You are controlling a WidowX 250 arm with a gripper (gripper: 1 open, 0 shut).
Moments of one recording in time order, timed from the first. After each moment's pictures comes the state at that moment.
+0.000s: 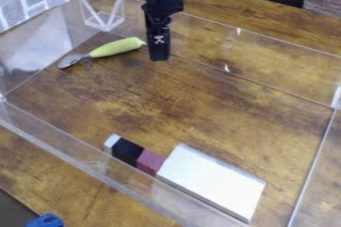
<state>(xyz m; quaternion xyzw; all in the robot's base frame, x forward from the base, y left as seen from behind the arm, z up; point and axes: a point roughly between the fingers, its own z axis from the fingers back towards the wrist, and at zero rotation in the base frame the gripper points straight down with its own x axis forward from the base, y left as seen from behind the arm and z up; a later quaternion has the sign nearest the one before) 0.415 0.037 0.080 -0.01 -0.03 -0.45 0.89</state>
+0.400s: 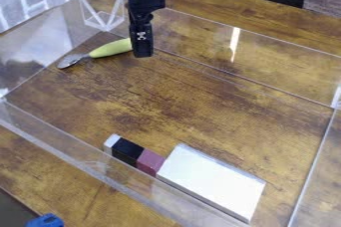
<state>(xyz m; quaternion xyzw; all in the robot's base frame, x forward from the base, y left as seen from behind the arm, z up) 0.409 0.060 0.080 -0.02 -0.02 -0.44 0.90</state>
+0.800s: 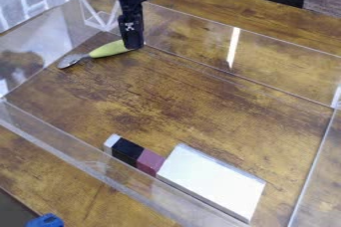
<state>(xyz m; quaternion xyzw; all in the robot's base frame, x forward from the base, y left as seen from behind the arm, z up) 0.414 0.076 0.078 -0.04 -0.03 -0.47 0.88</state>
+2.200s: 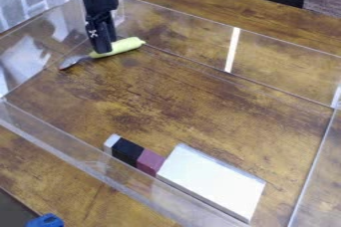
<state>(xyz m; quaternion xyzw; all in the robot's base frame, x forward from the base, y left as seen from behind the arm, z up) 0.423 0.138 0.042 -0.11 -0.04 -0.49 0.86</state>
